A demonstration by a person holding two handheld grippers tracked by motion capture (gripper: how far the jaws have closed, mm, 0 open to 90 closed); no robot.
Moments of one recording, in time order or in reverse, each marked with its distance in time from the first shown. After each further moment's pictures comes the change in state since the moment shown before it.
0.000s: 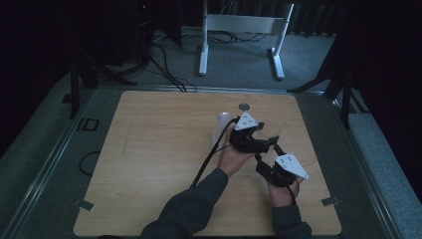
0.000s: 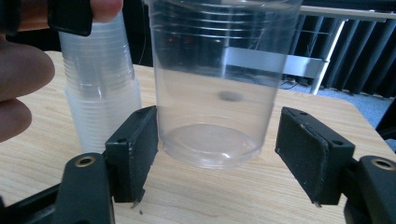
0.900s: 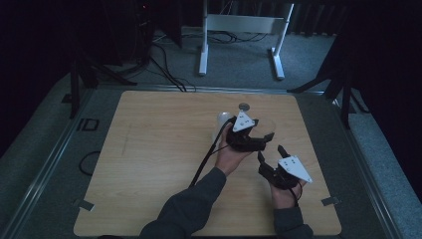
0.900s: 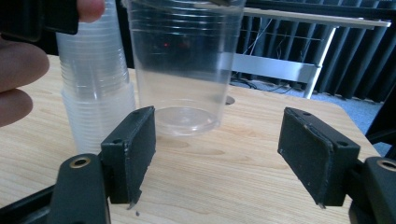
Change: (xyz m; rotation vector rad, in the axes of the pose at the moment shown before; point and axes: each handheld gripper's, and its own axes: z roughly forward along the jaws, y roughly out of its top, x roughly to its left) left arm 0.003 -0.003 -0.006 -0.017 0.093 0.047; right arm -0.005 -0.001 -0.009 -0.022 -0.021 -0.004
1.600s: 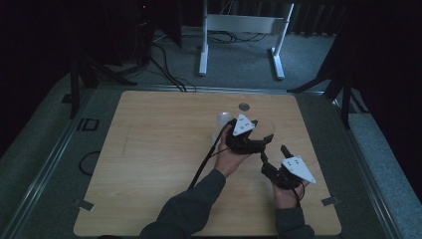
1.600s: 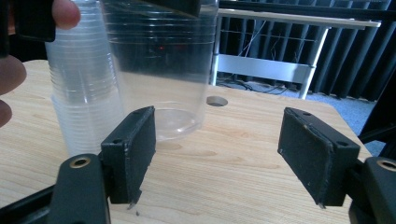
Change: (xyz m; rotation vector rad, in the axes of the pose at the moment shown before) left arm -0.003 -0.004 -0.003 -0.013 0.020 0.026; right arm -0.006 0.000 -0.002 -0.011 -0.015 0.013
